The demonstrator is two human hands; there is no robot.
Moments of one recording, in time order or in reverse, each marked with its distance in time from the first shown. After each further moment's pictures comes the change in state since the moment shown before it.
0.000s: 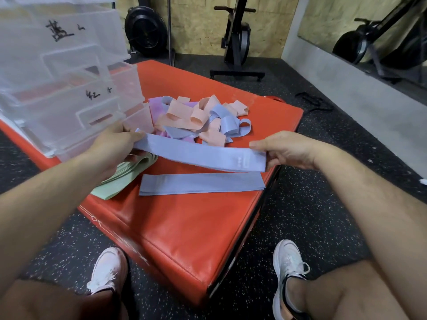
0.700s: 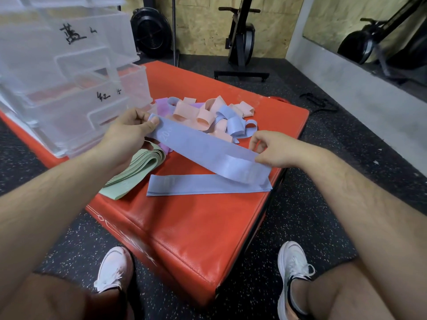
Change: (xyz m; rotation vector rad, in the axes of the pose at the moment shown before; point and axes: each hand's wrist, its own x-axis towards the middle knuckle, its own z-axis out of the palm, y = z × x) left_hand -0.010 0.023 0.003 -0.136 -0.115 0.192; right_hand 0.020 -0.010 0.023 -0.699 0.230 -0.065
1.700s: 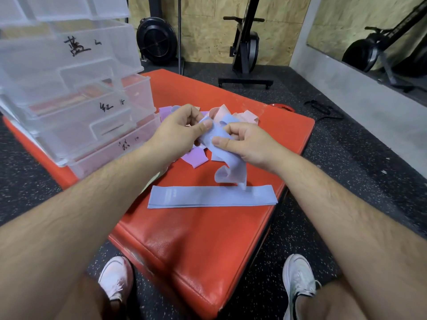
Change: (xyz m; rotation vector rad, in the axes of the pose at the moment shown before) left_hand 0.011 0.028 0.073 0.189 -0.178 0.173; right_hand 0.015 -0.065 0.017 0.538 0.088 -0.312
